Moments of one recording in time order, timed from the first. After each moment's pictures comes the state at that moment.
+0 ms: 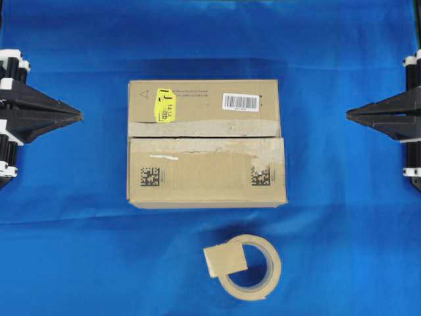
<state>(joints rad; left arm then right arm) 0.00 -0.96 1.17 0.00 -0.29 0.00 0.00 -0.96 1.17 0.00 -0.29 0.00</state>
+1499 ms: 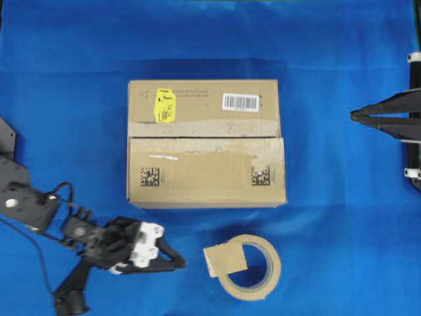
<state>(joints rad) -0.43 0.06 0.80 -0.02 -0.47 1.27 0.01 -0.95 1.14 -0.09 -0.34 -0.02</state>
